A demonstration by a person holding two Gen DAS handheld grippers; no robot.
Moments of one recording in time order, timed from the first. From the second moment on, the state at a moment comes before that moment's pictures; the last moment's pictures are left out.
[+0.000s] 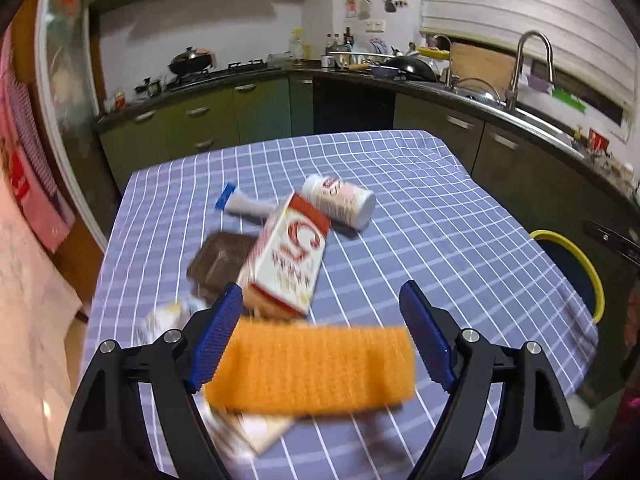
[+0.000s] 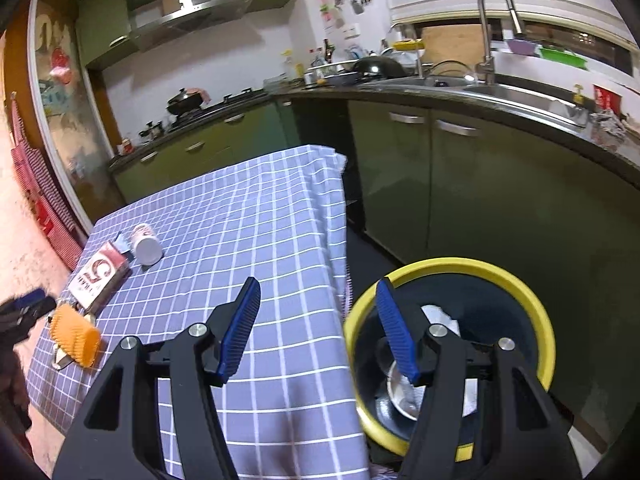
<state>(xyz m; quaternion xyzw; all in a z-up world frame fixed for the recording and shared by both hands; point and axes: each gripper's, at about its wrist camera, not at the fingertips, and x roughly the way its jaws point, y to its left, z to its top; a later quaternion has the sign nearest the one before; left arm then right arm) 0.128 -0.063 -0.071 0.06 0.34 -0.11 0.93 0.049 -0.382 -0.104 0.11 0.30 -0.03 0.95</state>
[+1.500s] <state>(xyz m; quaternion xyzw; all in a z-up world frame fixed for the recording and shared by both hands) 0.225 -0.078 -0.119 0.15 0.44 -0.10 0.88 0.073 -0.364 -0.116 0.12 0.32 0.01 0.94</state>
